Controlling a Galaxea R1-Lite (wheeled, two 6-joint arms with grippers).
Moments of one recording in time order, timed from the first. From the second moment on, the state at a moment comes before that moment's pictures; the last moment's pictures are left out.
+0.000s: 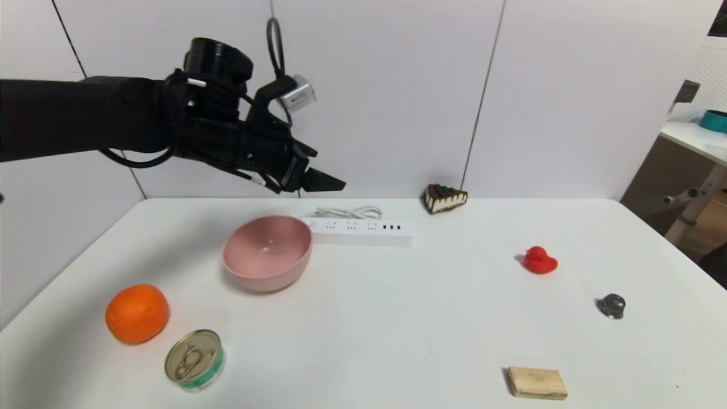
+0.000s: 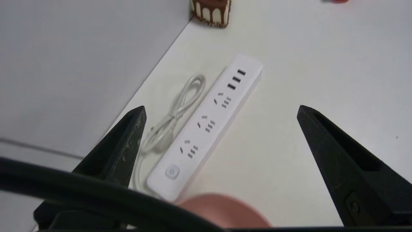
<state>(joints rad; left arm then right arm) -0.36 1.97 -1.77 0.29 -0.53 0.46 0.01 0.00 0.00 -0.03 0.01 -0.01</state>
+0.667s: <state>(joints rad) -0.37 2.31 -1.98 0.06 -0.70 0.40 0.01 0.00 0.00 -0.03 0.01 -0.01</state>
